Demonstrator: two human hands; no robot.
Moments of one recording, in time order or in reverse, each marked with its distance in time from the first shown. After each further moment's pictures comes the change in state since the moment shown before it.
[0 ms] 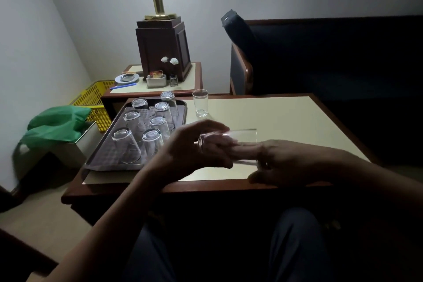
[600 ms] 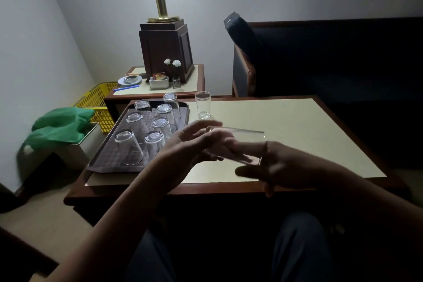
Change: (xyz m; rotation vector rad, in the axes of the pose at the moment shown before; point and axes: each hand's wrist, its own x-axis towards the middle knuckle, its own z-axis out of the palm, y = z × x) left_hand 0.002 -0.001 0.001 -0.577 0.069 -0.288; right_hand 0.011 0.001 0.017 0.464 0.273 -0.111
